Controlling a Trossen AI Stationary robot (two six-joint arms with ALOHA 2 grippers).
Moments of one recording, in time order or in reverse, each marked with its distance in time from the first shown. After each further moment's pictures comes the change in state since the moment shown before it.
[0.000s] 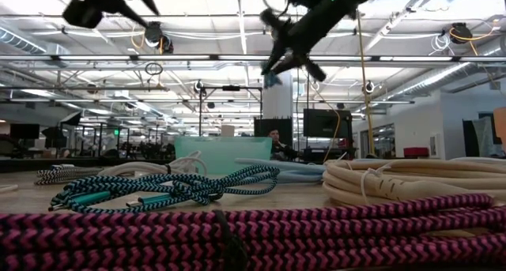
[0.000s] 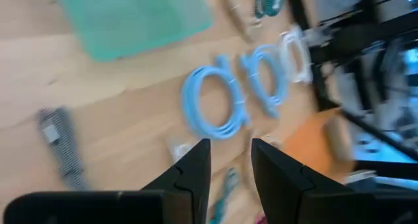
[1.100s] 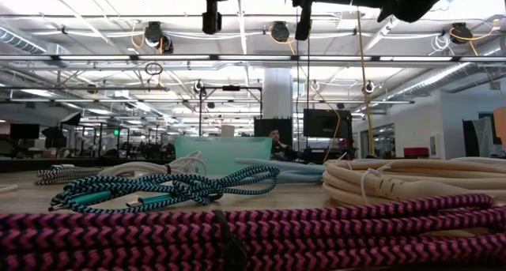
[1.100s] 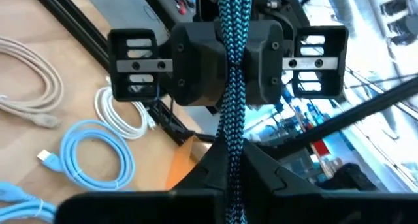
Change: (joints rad) left arm 0.303 0.350 0.001 1.022 0.547 0.447; right arm 0.288 -0.210 -0.528 1.273 0.139 0.050
